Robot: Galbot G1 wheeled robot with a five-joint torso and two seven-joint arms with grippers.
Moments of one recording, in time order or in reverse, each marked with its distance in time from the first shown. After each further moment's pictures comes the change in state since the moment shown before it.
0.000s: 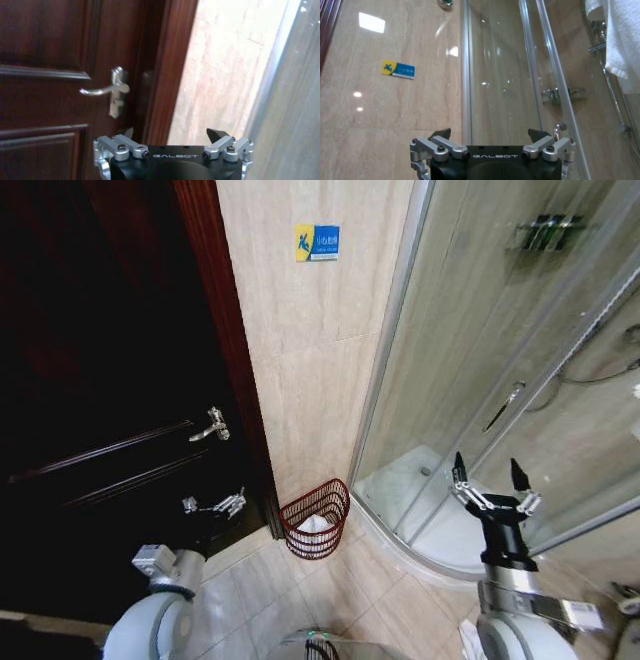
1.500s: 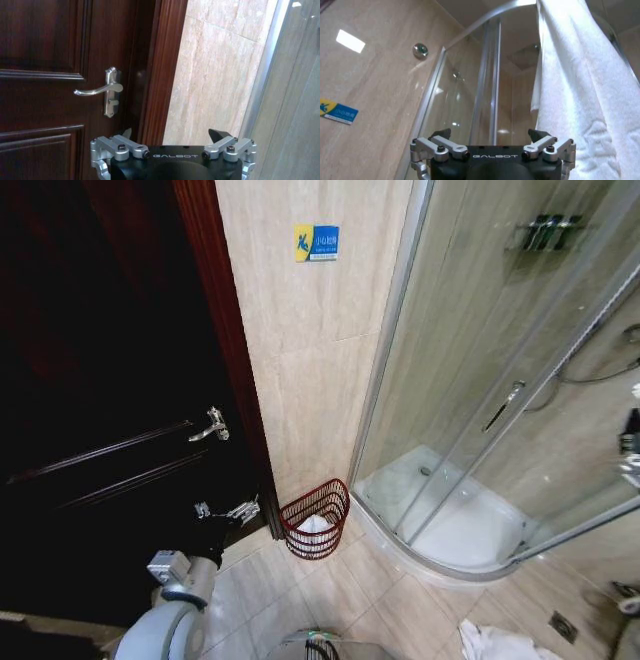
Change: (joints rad) left arm 0.026 0.005 0.025 -0.015 0.036 -0.019 -0.009; right arm -0.070 -0.166 0.660 0.108 0.408 -0.006 0.010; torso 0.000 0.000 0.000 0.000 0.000
